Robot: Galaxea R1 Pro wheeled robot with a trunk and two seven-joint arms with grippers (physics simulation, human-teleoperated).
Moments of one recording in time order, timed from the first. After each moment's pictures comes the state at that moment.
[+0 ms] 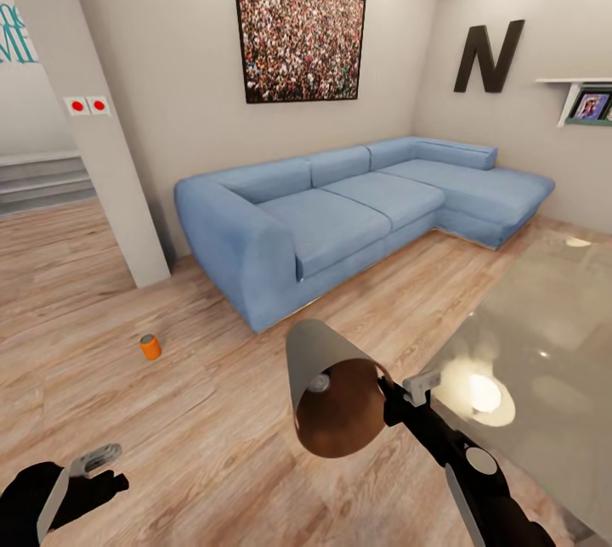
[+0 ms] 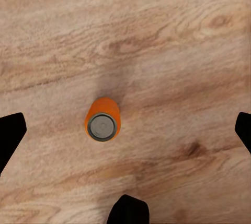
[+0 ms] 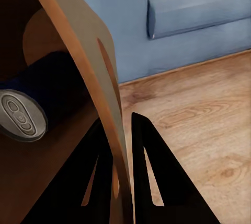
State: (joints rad) left arm -0.44 0.26 0.45 -0.67 -0.01 0.76 -0.18; right arm -0.23 -0.02 -0.02 -1.29 0.04 0.07 0.41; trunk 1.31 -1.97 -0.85
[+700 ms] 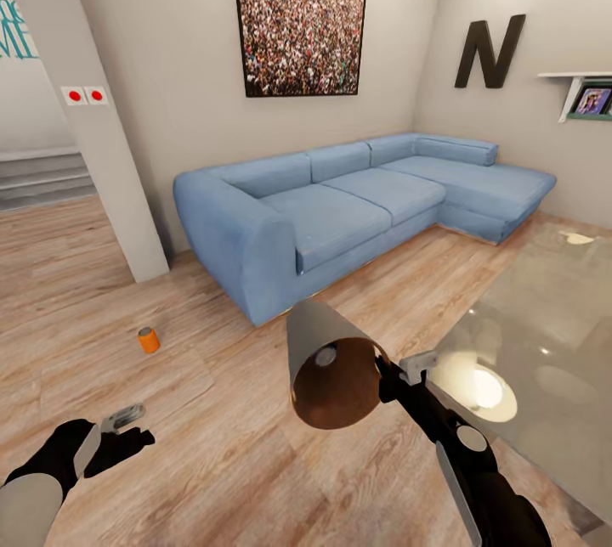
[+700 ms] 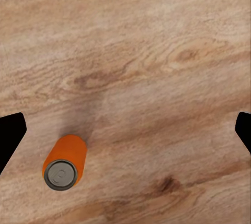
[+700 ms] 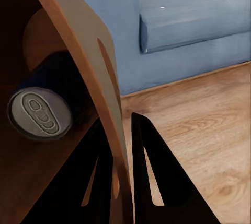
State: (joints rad) left arm -0.68 0.26 0.44 -0.38 -0.03 0.63 -0.15; right arm -0.29 -0.01 -0.01 -1.30 0.03 0.08 0.35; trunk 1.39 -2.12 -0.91
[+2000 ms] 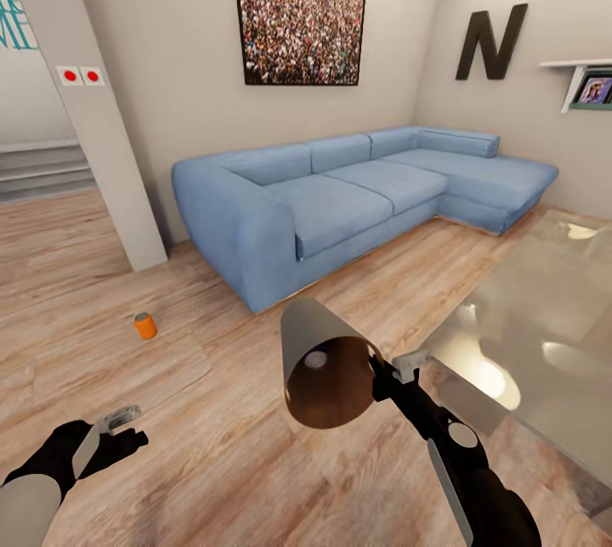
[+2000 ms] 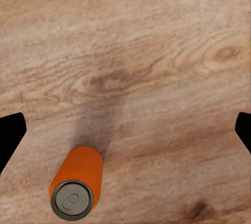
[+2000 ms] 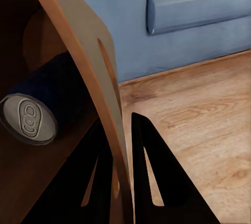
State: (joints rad) left arm -0.68 0.27 0.44 -0.37 -0.03 0.59 -0.09; right arm -0.30 0.01 0.01 -1.29 0.04 0.08 0.34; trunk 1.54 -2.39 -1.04
